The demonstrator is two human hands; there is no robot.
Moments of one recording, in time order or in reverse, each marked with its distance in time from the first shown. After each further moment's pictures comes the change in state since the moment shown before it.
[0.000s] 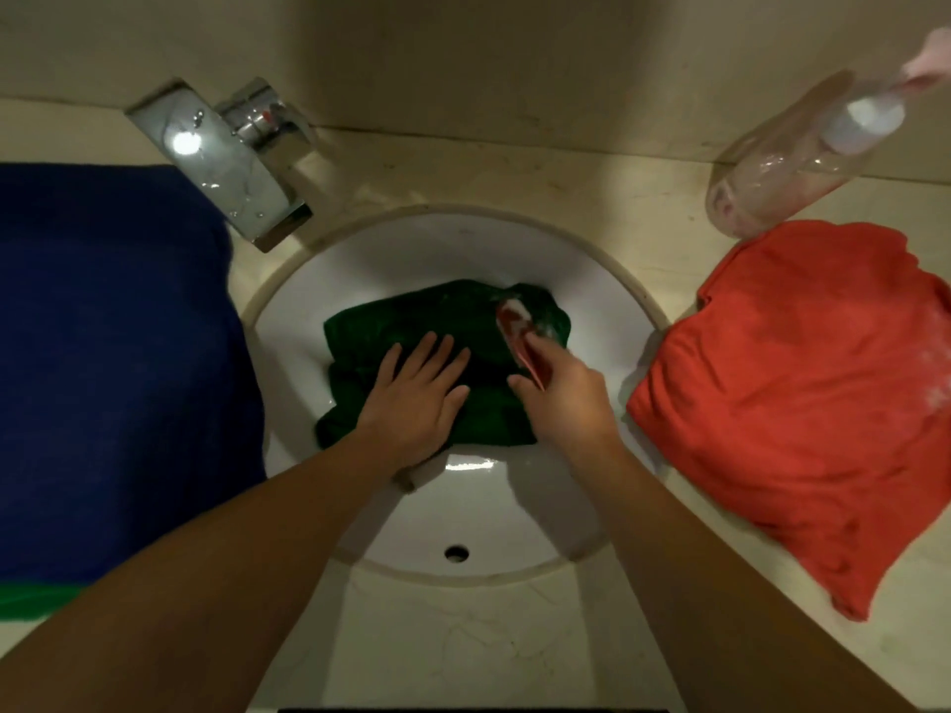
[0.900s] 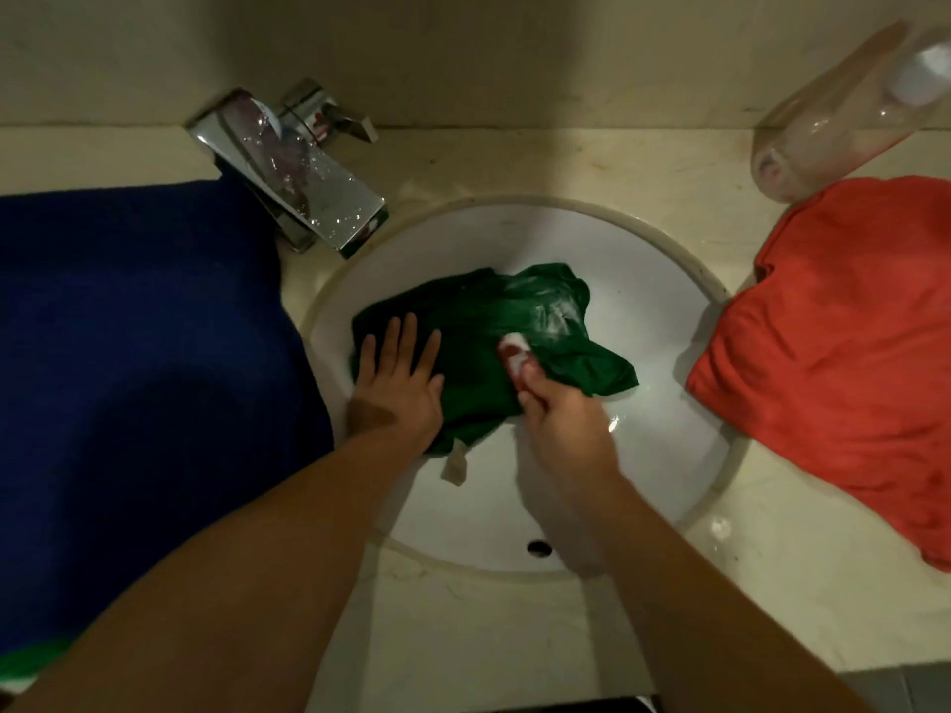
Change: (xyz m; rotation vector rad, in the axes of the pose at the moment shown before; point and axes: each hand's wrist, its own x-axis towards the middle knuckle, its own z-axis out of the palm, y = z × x) left_hand -0.007 -0.064 0.002 0.295 0.007 -0.229; right_hand -0.032 -0.019 0.082 -0.078 0.060 0.082
